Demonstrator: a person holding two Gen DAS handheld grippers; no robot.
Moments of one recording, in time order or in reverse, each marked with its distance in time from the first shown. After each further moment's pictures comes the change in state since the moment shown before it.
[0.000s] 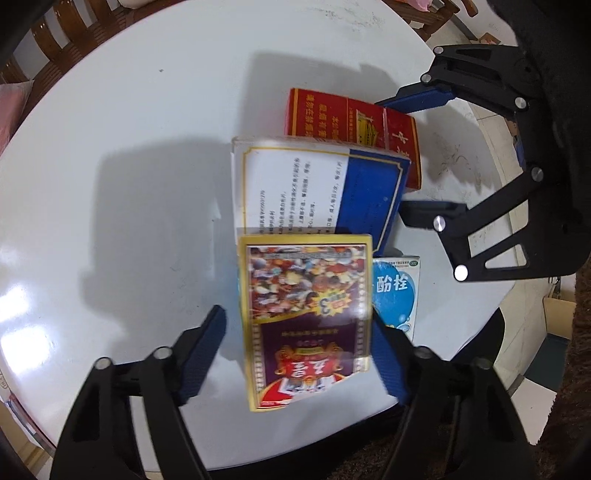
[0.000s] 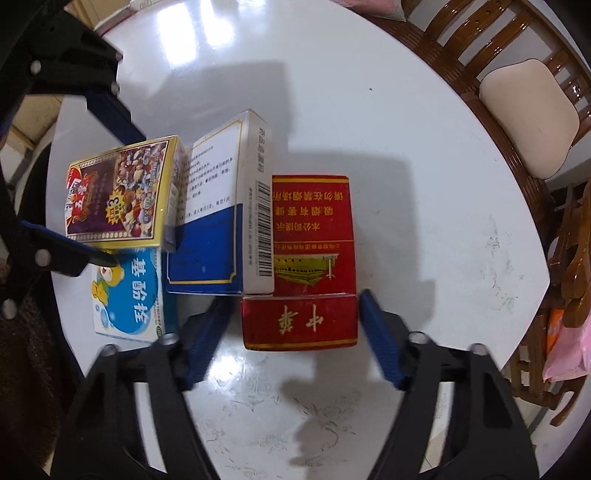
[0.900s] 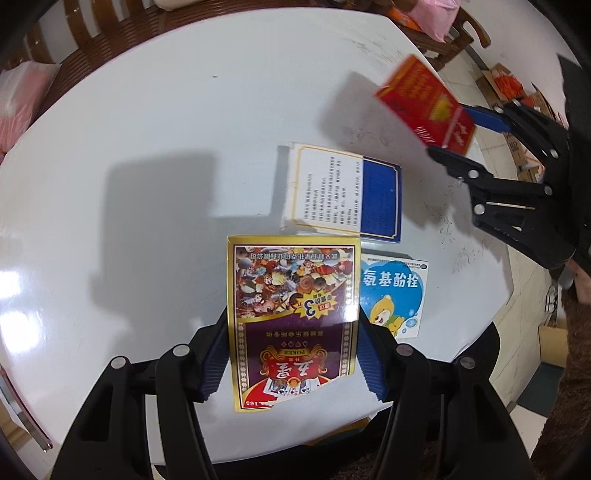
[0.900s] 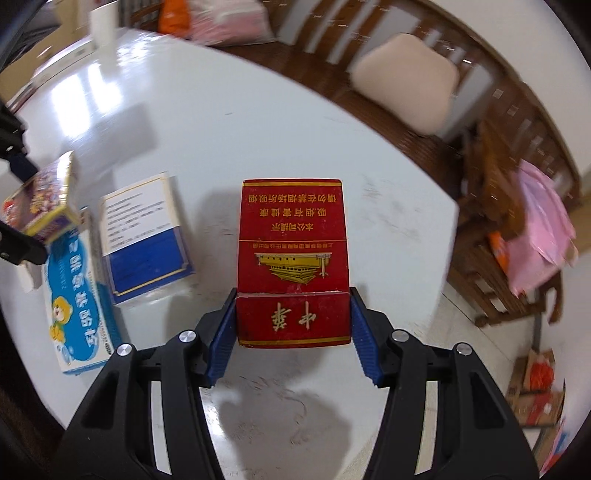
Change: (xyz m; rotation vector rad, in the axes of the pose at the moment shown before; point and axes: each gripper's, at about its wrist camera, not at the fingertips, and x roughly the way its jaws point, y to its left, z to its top) left arm -0.027 0.016 -0.023 -0.093 -0.099 0.006; right arm -0.050 -0.005 -0.068 0.392 -0.158 -0.368
